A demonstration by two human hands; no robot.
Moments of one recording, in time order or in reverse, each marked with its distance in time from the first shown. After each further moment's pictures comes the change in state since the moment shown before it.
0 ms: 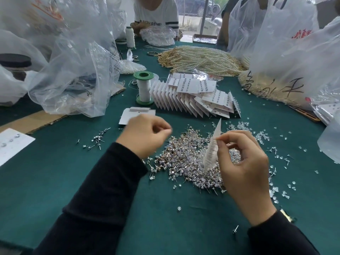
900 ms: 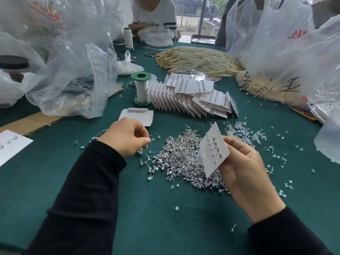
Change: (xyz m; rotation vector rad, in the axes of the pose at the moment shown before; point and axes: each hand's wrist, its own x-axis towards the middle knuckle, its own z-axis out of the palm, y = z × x) left_hand 0.001 -0.022 -0.019 0.149 -0.131 -0.169; right_hand 0.003 -0.002 -0.009 0.962 -0.138 0.841
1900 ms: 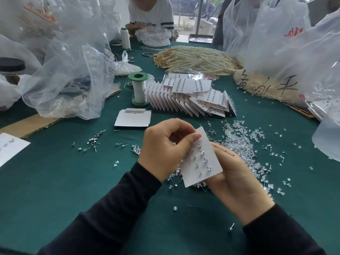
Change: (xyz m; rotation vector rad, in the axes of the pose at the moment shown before) left_hand -0.023 0.055 0.055 -0.605 0.331 0.441; right_hand -0.004 0.004 0.011 0.197 -0.244 0.211
